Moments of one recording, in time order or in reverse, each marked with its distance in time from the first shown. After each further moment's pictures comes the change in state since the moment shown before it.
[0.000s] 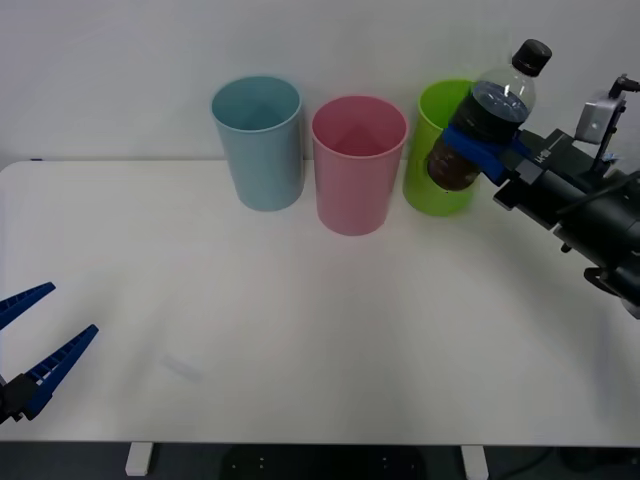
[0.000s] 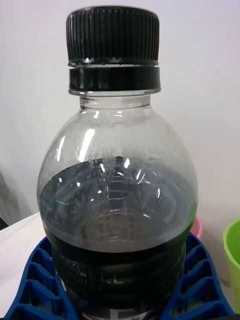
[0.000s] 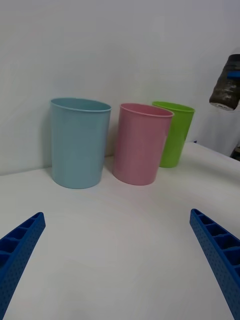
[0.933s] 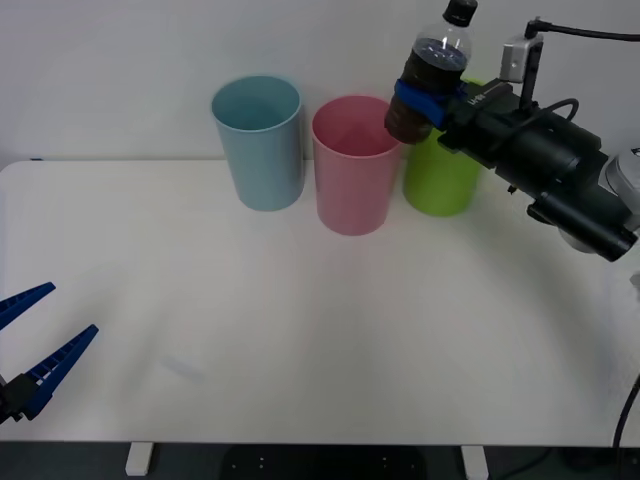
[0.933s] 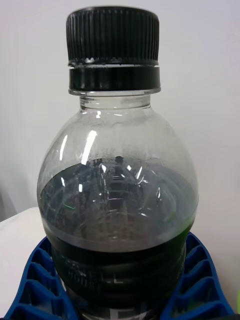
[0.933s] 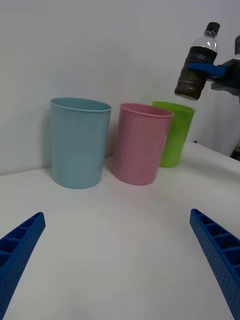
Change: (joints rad) right arm -0.341 0.014 0.184 0.284 0.039 0.112 0.010; left arm 0.000 0.000 0.000 0.000 0.000 0.000 0.000
